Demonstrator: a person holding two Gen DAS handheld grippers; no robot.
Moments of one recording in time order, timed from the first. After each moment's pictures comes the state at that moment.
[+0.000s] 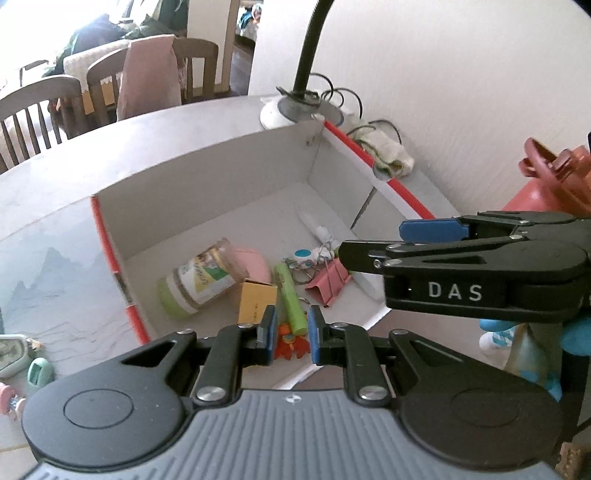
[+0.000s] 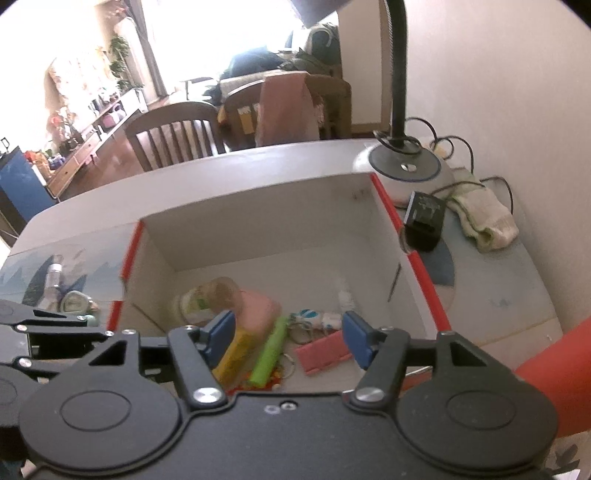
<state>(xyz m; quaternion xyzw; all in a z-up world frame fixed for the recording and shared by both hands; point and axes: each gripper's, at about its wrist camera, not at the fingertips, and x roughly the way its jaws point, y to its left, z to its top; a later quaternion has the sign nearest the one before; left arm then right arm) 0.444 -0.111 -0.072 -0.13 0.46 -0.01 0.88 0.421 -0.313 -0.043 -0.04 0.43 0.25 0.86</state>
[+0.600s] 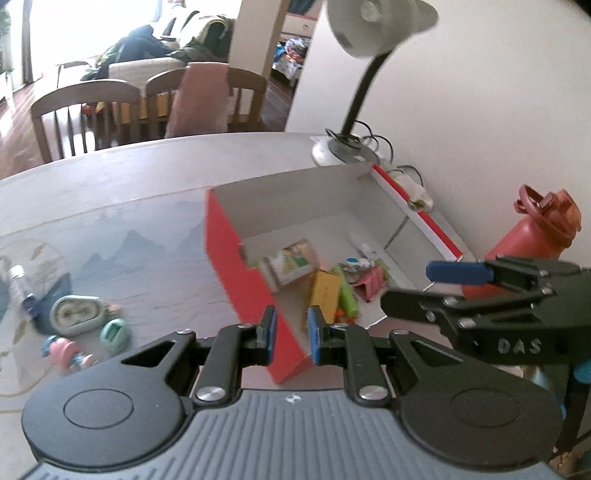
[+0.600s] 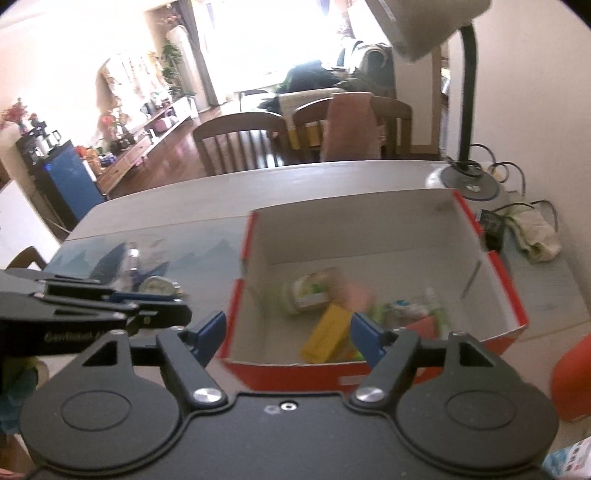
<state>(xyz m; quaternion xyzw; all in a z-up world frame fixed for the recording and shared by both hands) 0.346 -0.044 -0.040 -0.17 0.41 0.04 0.90 0.342 -0.267 -0.016 -0.03 0.41 0.33 0.85</state>
